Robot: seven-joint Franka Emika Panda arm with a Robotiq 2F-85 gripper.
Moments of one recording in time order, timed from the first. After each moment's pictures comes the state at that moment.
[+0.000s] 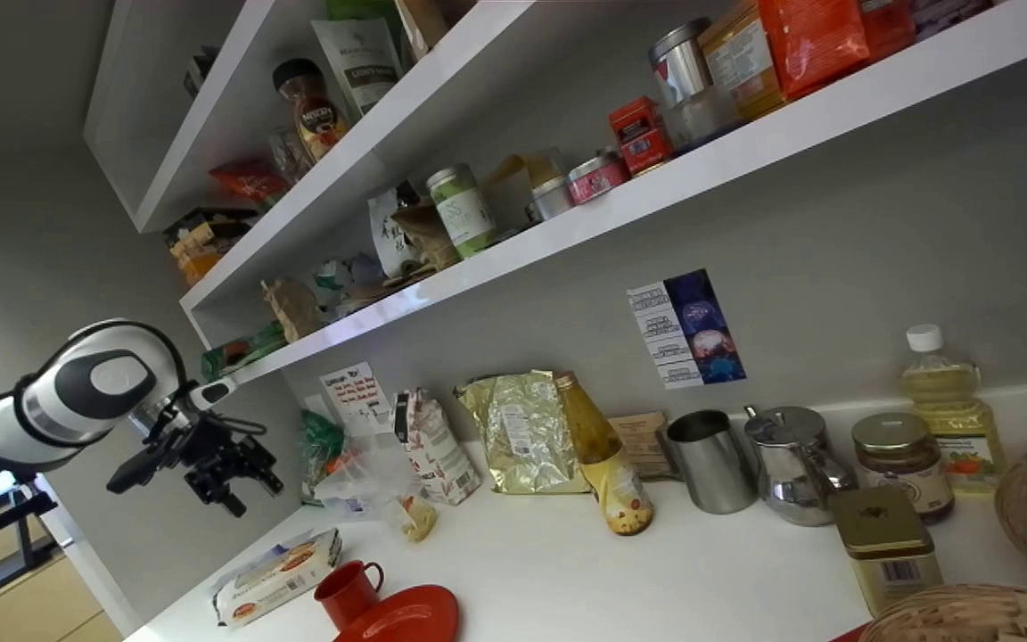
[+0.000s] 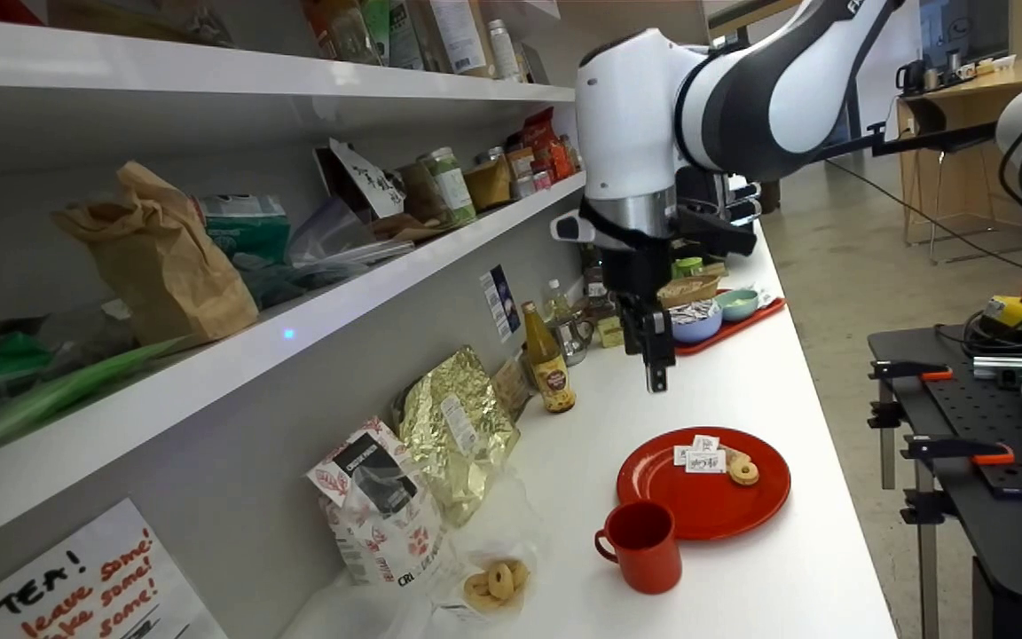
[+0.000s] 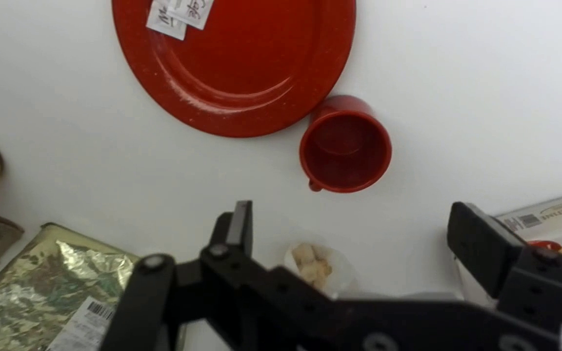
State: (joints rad) arm 0.20 -0.02 0.29 -2.29 -0.20 2.39 0.17
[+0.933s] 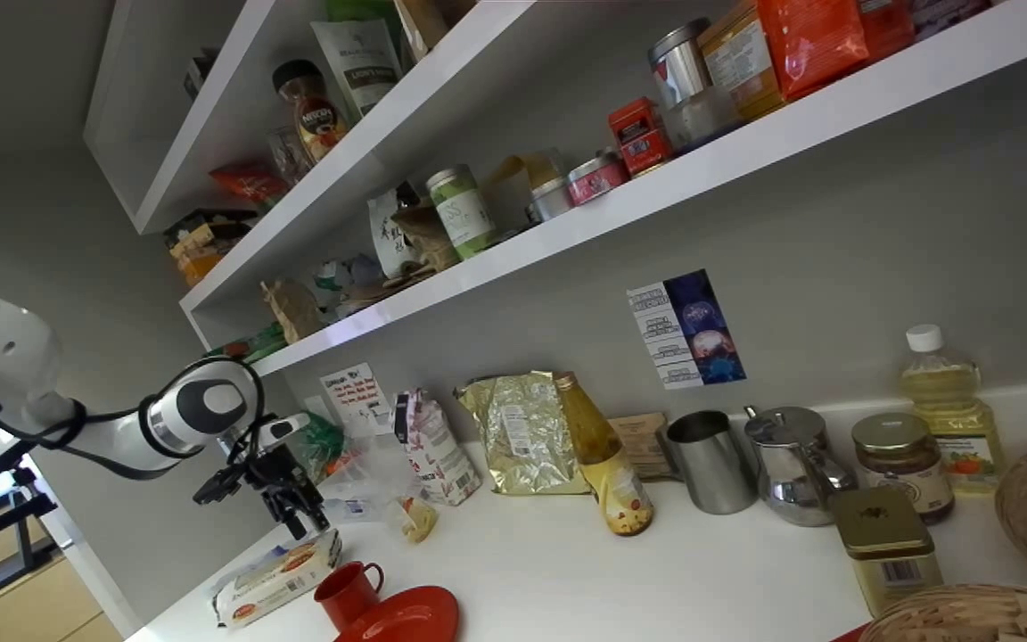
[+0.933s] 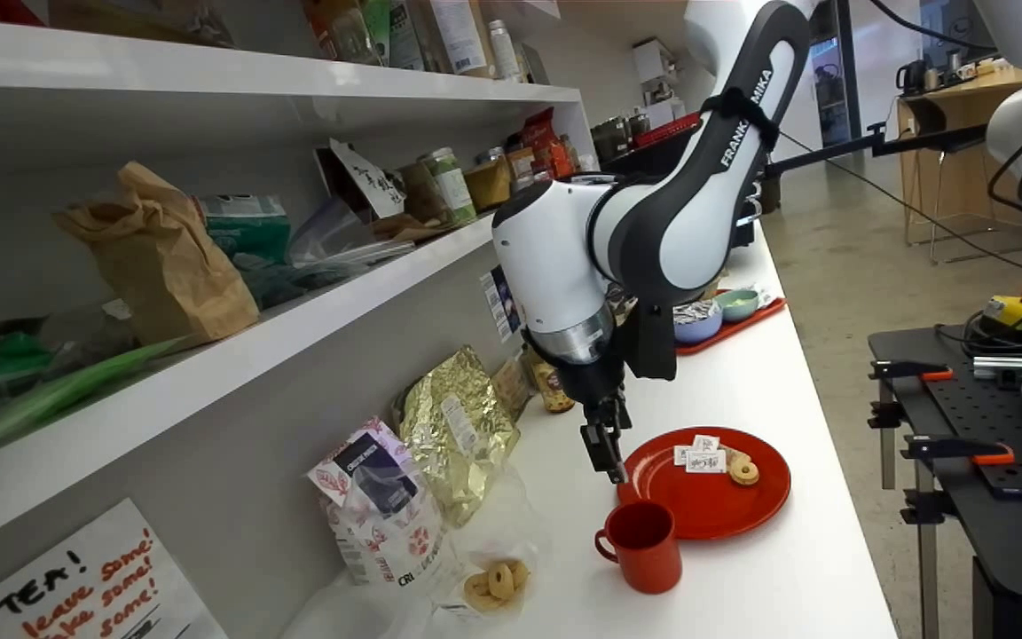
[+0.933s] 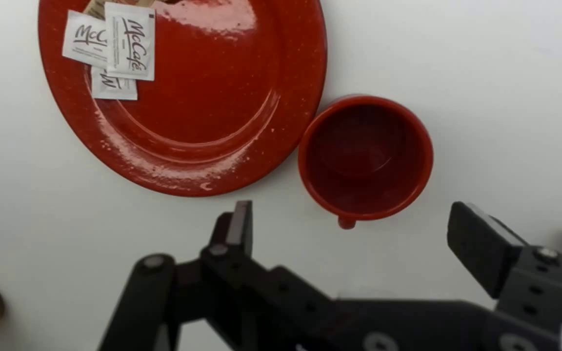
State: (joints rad) arm 0.33 0.39 0.16 -1.95 -0.26 2.25 0.54
